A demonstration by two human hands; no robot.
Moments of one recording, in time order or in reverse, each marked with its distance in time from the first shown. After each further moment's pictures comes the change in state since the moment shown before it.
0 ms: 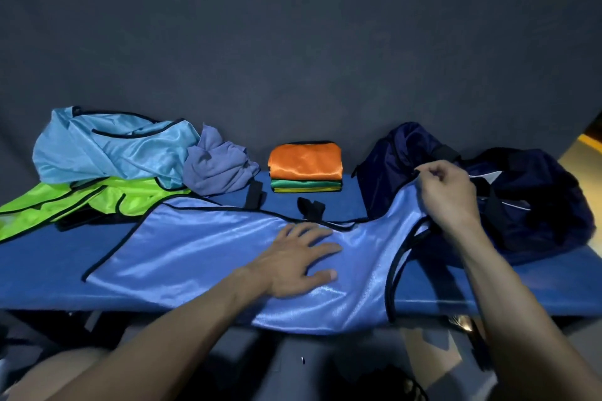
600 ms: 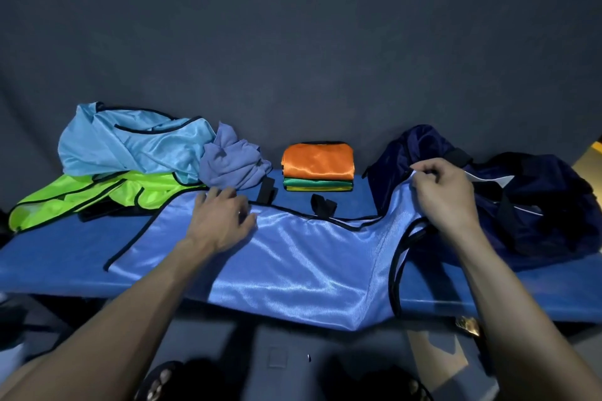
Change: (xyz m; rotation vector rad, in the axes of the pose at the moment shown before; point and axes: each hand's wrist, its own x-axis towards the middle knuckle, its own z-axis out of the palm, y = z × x) left_hand -0.062 -0.094 -0.052 0.214 0.248 -0.641; right_hand -0.012 -0.015 0.016 0.051 -0.039 -0.061
